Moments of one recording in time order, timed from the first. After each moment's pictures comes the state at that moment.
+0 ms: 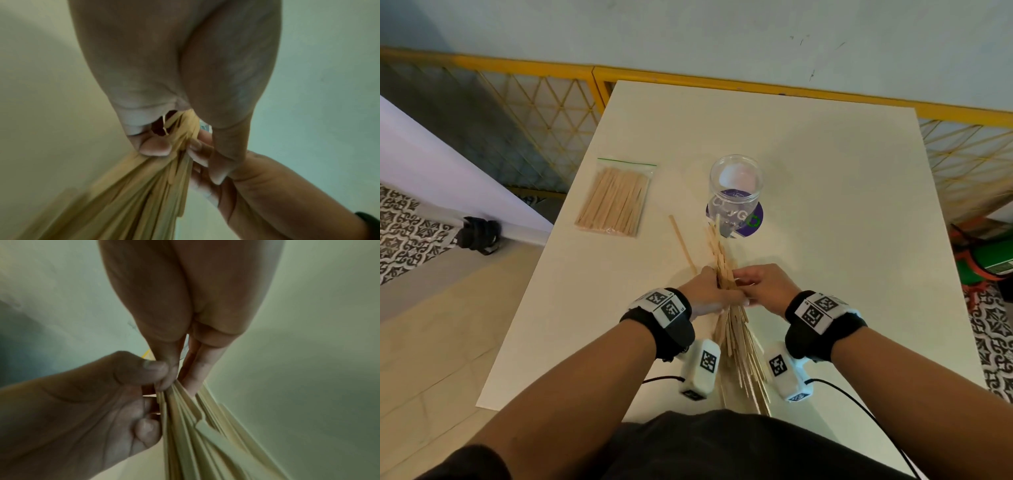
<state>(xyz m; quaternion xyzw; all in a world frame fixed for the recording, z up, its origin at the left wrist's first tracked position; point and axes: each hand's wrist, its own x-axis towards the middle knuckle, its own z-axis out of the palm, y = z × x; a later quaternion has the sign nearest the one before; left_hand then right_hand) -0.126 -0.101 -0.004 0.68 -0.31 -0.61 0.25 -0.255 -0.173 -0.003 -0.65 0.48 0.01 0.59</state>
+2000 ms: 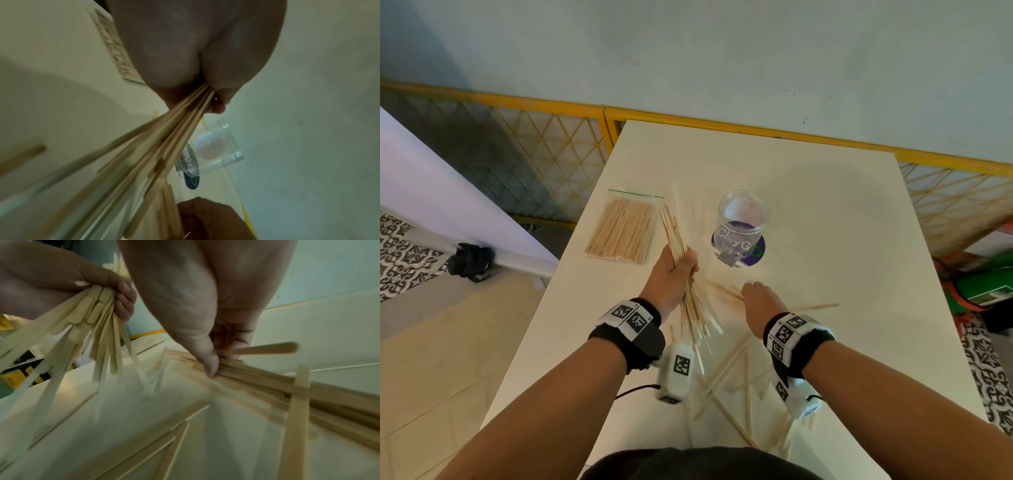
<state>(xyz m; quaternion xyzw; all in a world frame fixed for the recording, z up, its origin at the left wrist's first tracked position) -0.058 -0.093 0.031 0.69 -0.31 -0.42 0.50 -0.220 -0.165 -0.007 -0.85 0.47 0.17 0.15</state>
